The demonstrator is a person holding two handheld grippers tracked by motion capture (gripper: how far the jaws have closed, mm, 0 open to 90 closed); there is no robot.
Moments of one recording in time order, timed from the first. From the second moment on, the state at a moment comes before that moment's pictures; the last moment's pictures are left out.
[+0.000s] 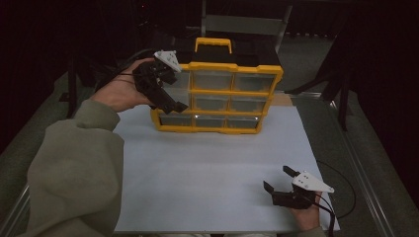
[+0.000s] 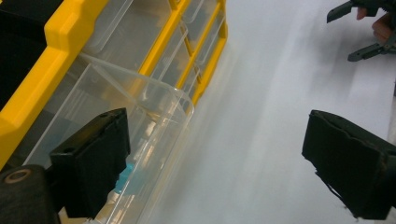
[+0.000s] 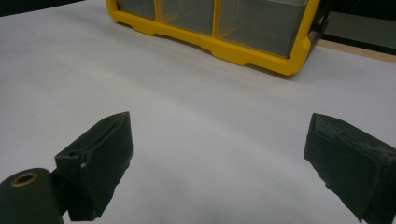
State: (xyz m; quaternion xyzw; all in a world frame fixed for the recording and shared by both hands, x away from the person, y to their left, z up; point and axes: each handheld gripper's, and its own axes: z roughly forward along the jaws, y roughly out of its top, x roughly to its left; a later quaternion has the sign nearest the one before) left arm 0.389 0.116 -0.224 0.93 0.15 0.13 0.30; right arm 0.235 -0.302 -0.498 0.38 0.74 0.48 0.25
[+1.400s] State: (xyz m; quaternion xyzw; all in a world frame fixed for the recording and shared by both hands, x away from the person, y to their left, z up) left arm 0.399 0.141 -0.261 0.93 0.19 0.13 0.28; right arm 0.235 -0.302 -0.498 0.38 0.74 0.48 0.26
